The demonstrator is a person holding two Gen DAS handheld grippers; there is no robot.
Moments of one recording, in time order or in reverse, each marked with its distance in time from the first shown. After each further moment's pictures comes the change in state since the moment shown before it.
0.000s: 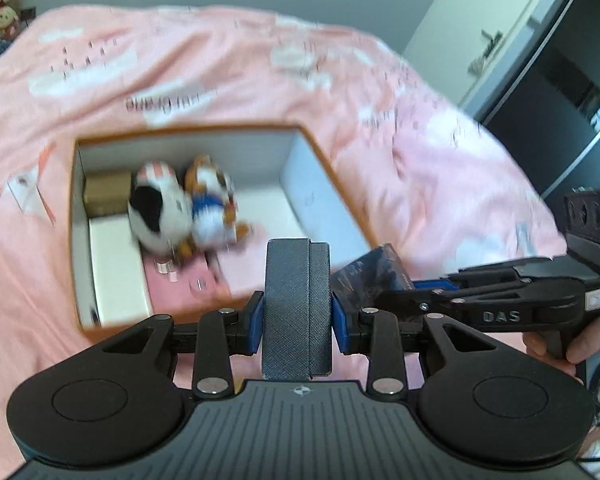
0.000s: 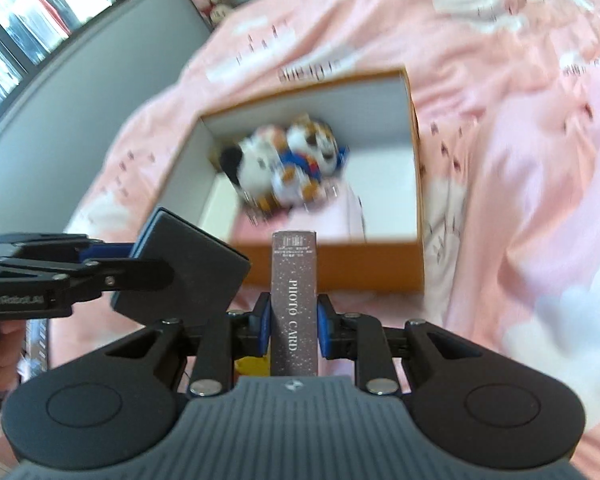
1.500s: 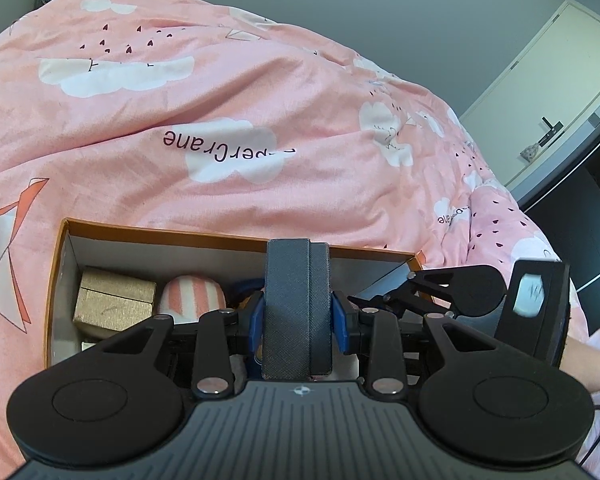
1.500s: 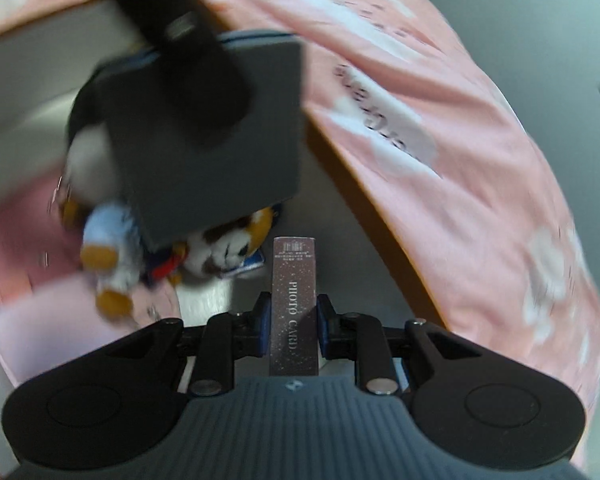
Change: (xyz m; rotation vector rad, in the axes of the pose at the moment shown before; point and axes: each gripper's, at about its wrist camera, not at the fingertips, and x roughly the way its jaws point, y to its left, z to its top) left arm 0.111 0.100 0.099 -0.245 -0.073 0.010; right arm 0.197 0.012 0.116 -1.073 0.169 -0.358
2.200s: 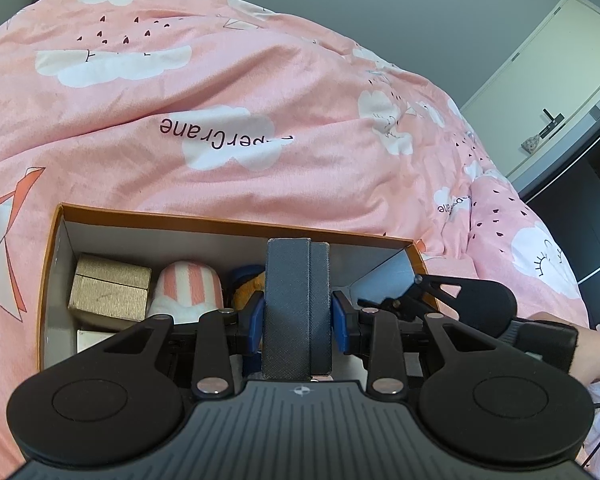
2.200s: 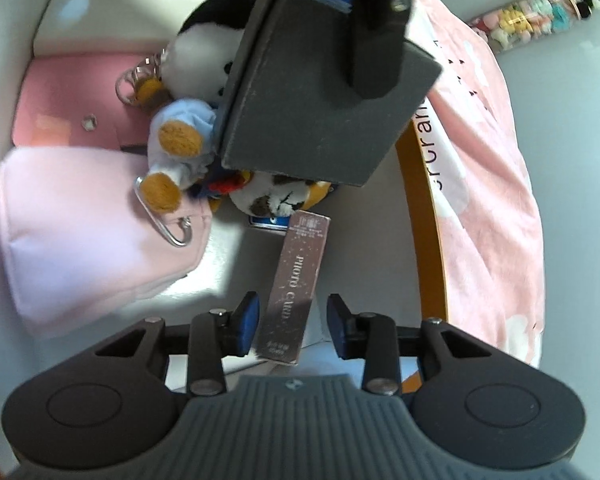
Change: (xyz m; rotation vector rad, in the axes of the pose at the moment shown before) left arm 0.003 -0.001 -0.004 0.003 0.028 0.001; right arm -0.011 0.020 -0.023 -0.350 -0.006 -0.042
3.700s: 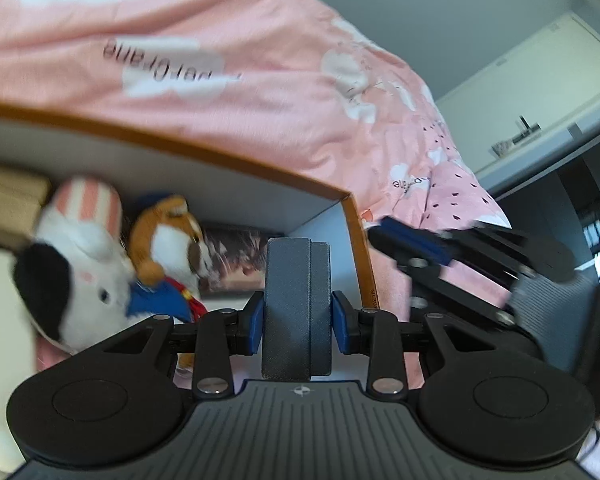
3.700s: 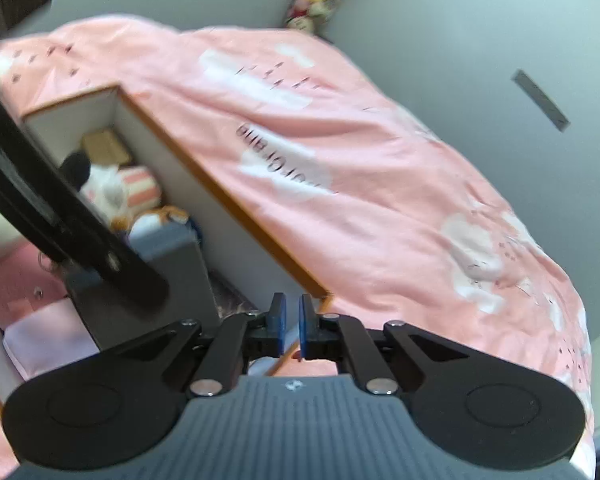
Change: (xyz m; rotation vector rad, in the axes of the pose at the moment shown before) left arm 0.040 -0.035 -0.035 -0.147 0.087 -0.143; right arm -0.073 -0.094 -0.026 0.638 -0.165 -0.143
